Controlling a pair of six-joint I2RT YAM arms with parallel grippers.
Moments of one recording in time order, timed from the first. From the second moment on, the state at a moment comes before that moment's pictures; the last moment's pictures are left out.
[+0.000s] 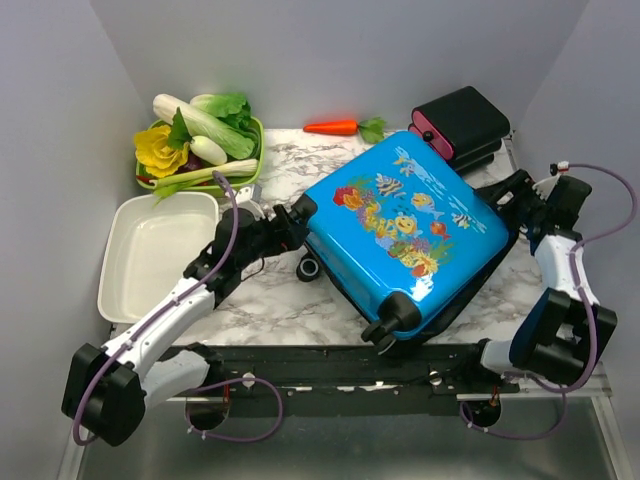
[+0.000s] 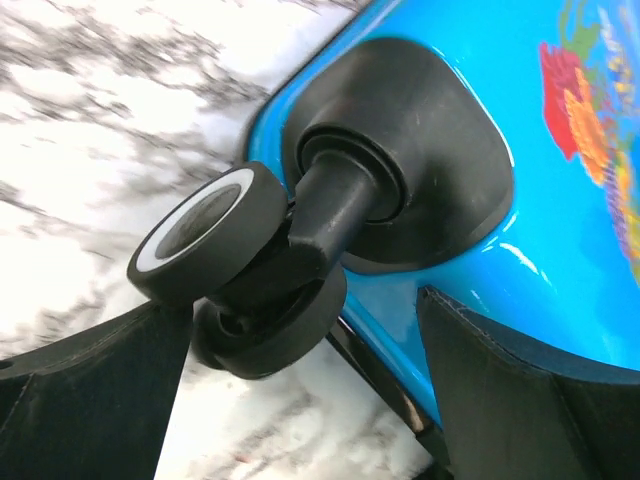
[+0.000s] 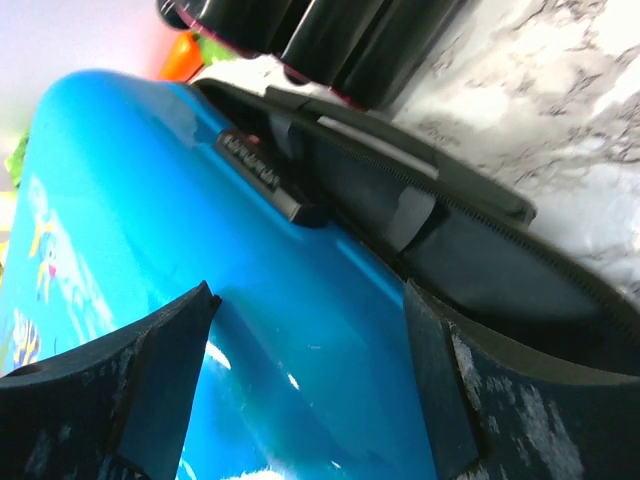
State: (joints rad) left arm -0.49 1.01 0.63 0.00 0.10 -0.70; right arm -0.43 1.38 0.94 -0.11 -0.60 0.51
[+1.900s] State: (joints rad) left arm -0.86 0.80 0.84 -0.66 0.43 -0.49; right arm -0.09 0.70 0.70 -0.40 -0.15 0.49
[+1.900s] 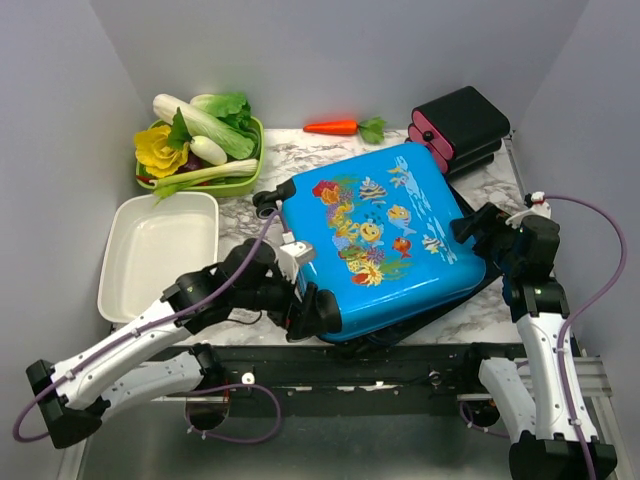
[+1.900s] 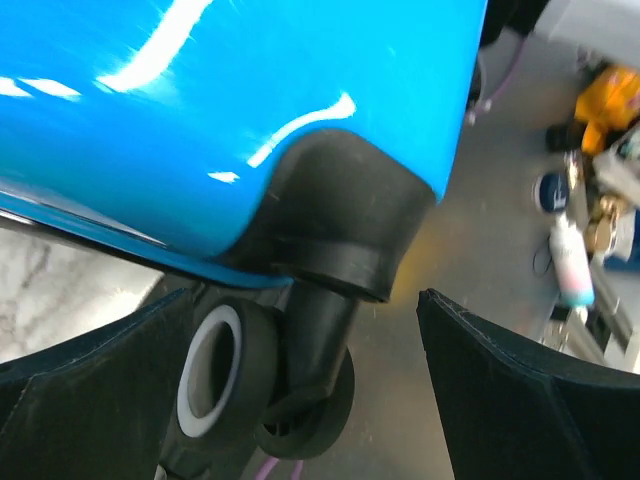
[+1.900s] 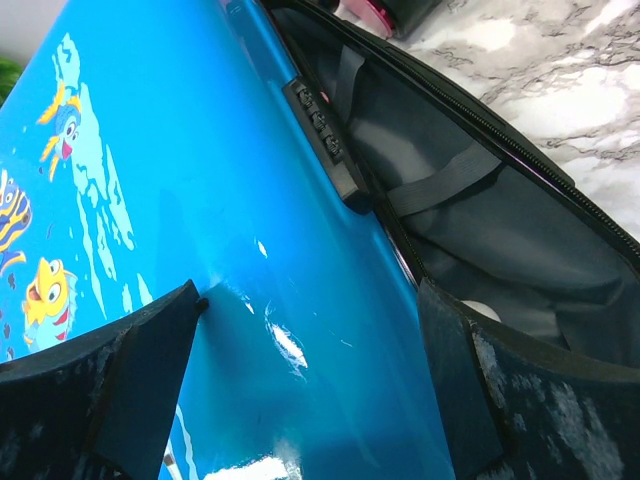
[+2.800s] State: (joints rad) left arm -1.09 0.81 1.07 -0.67 0.10 -0.47; right arm -0.09 0.66 0.78 -0.41 -0.11 0.47
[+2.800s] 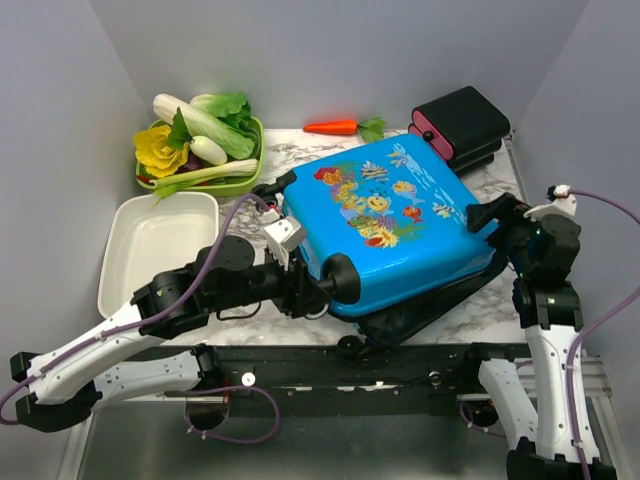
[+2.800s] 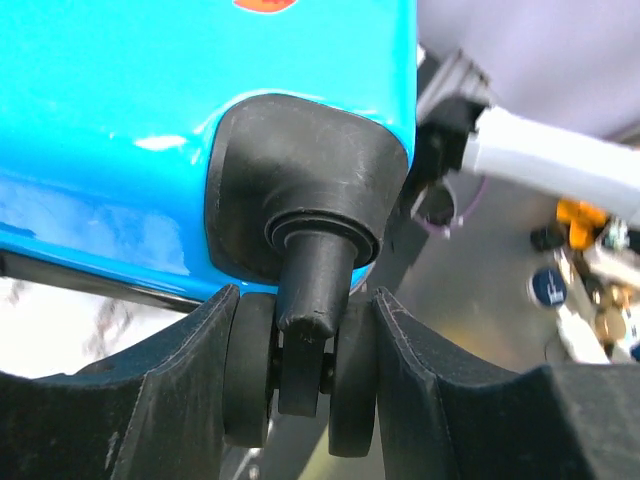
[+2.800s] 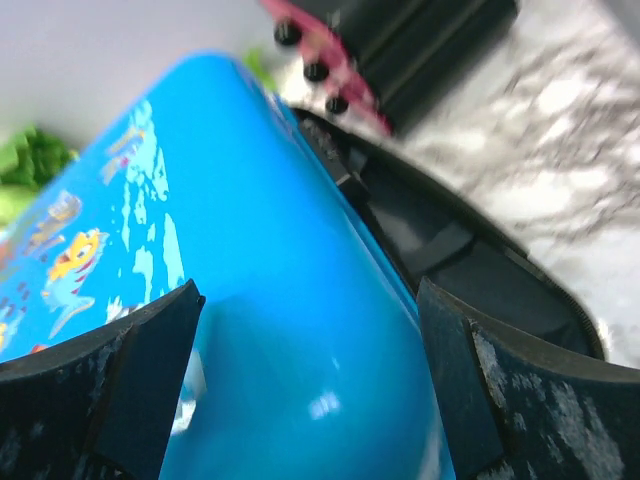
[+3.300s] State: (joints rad) left arm -0.87 0.98 1.25 -0.27 -0.24 -0.43; right arm -0.09 0.70 1.00 -0.48 0.20 0.41
